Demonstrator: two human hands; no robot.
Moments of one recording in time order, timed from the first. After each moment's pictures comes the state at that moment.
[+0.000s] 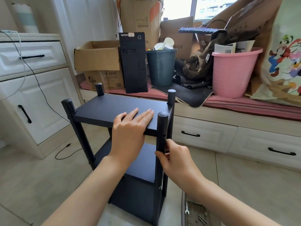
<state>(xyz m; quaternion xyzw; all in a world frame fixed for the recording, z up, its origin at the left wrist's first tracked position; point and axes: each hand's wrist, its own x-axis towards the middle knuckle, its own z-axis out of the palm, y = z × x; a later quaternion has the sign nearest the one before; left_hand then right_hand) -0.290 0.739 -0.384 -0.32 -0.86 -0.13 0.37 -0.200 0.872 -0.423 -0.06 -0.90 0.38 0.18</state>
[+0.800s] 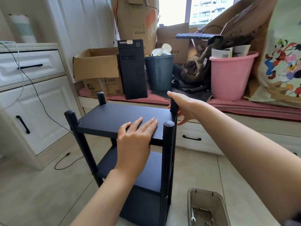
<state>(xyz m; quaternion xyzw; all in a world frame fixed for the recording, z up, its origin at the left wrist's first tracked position) -0.290 0.737 -0.383 -0.33 -0.86 -0.15 0.36 -0.347 0.954 -0.313 -0.23 -0.79 0.57 -0.05</state>
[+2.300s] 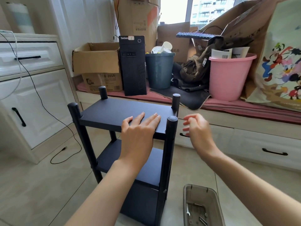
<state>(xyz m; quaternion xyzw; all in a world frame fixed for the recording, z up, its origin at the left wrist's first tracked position) -0.289 0.739 -0.380 -0.31 -0.88 -0.16 0.32 -0.247 0.914 -0.384 -0.18 -0.76 0.53 0.33</state>
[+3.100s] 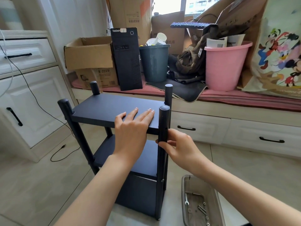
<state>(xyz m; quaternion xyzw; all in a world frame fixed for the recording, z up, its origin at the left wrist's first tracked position) -0.286 0.741 -0.387 -0.32 -0.89 -0.12 0.31 -0.207 0.885 -0.415 -0.03 -0.86 0.47 0.17</state>
